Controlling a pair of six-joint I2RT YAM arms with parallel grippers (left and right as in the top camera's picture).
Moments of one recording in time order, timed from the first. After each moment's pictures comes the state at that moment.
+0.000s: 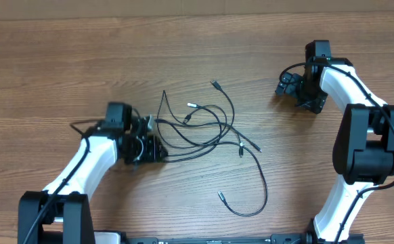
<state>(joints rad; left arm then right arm) -0.08 1.53 0.80 -0.65 0.49 -0.17 -0.05 2.10 1.49 -0.78 -0.06 0.46</state>
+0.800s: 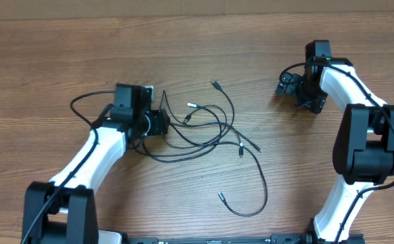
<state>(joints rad) -0.17 1.58 0.88 -0.34 0.25 -0.25 -0.05 2.10 1.49 -0.78 -0.06 0.46</state>
